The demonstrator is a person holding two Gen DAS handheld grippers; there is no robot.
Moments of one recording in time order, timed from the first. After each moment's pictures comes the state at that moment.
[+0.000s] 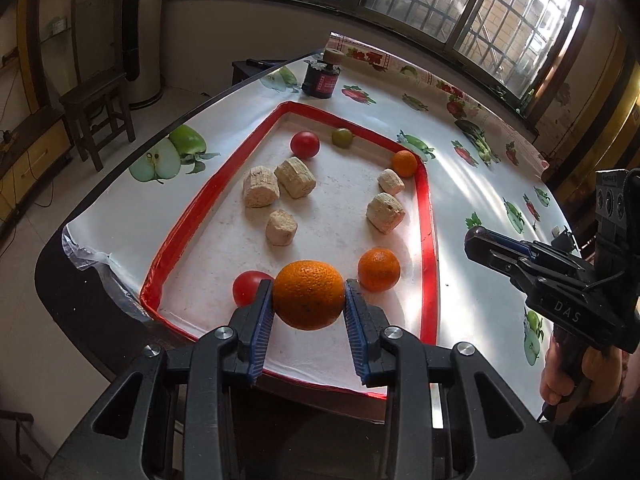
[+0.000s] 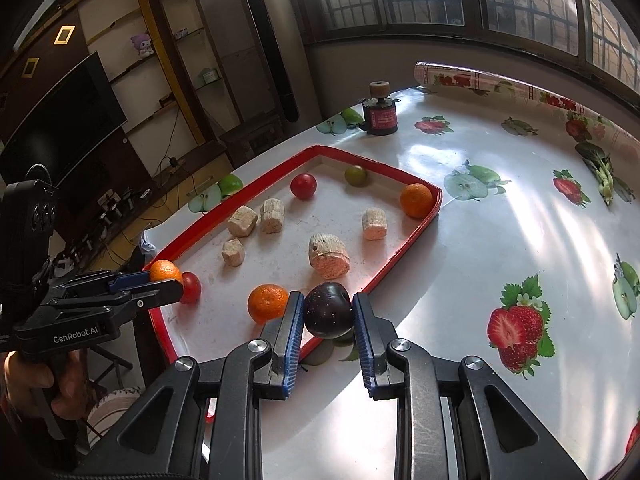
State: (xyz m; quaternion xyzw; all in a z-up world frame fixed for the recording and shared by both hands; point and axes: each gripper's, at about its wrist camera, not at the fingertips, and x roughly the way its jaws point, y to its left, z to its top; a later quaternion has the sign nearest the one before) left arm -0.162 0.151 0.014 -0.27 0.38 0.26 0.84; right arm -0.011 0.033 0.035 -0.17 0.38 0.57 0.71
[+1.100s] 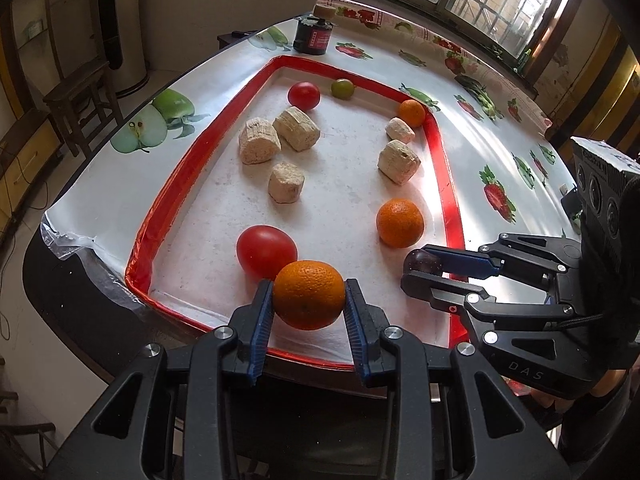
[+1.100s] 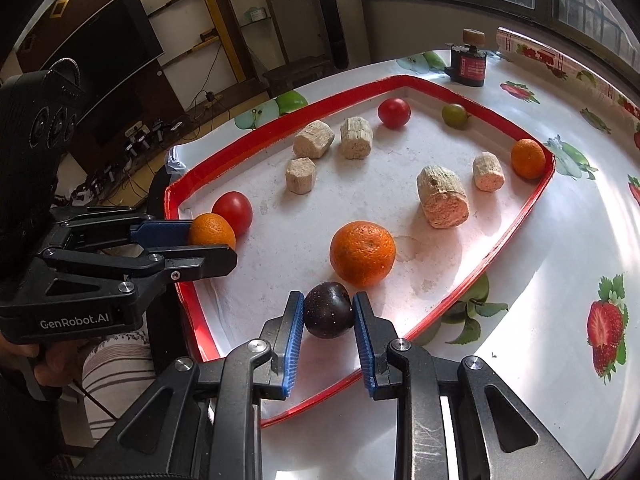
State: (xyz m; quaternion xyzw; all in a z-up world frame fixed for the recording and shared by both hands) left arm -0.154 0.154 -0.015 -0.25 0.44 0.23 0.83; right arm -0.071 0.074 -0.016 -0.26 0.41 0.61 0.63
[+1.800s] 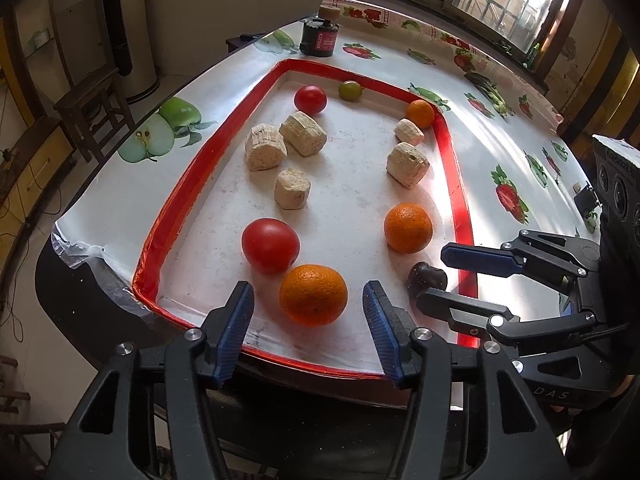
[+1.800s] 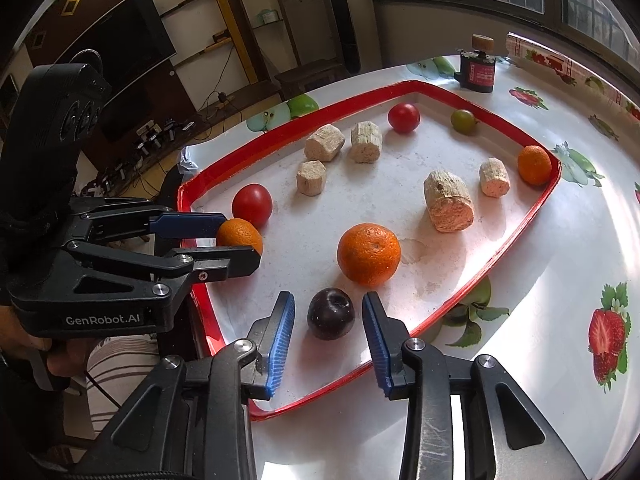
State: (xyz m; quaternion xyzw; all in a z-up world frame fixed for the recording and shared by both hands) left arm -0.150 0.151 -0.010 -0.23 0.45 0.26 0.82; right arm -0.069 0.067 -0.010 -0.25 0.40 0.63 0.62
